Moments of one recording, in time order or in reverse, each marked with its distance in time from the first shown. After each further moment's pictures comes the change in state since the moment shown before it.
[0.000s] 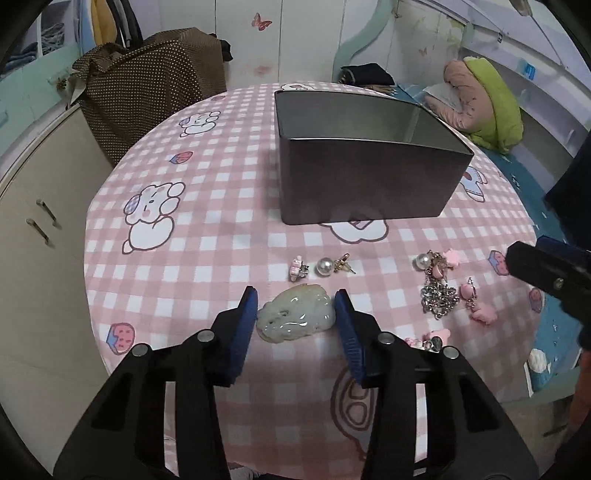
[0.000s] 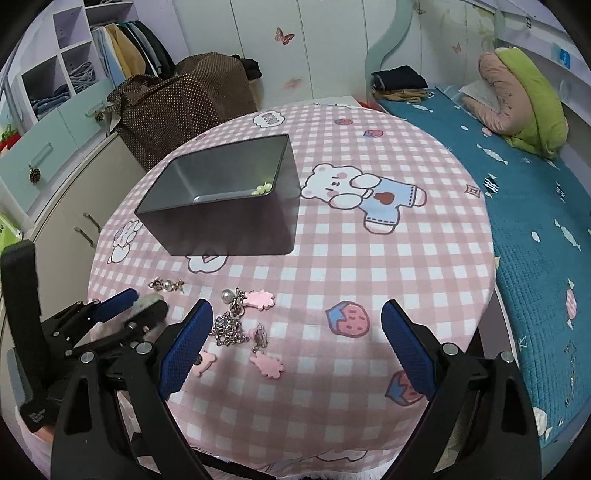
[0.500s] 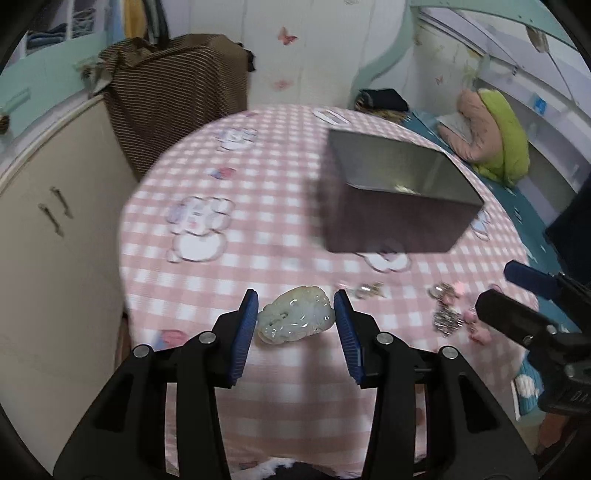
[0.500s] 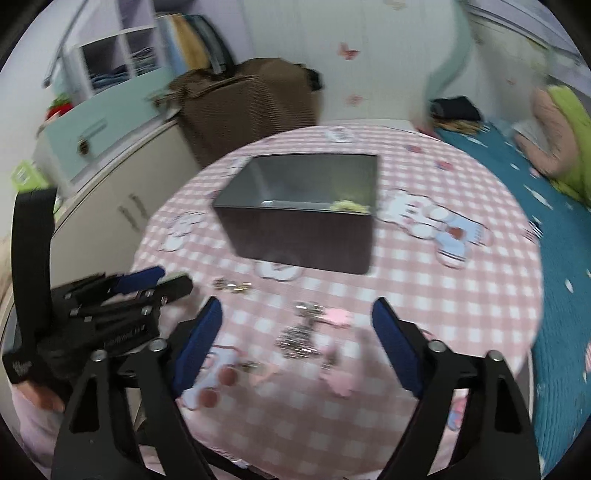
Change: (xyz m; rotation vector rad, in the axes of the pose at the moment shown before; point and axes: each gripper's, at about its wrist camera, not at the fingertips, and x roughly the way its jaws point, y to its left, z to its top) left arm -0.029 0.040 0.007 -0.108 -0.075 0.017; right arm 0.002 0.054 0.002 -0.210 -0.064 0.192
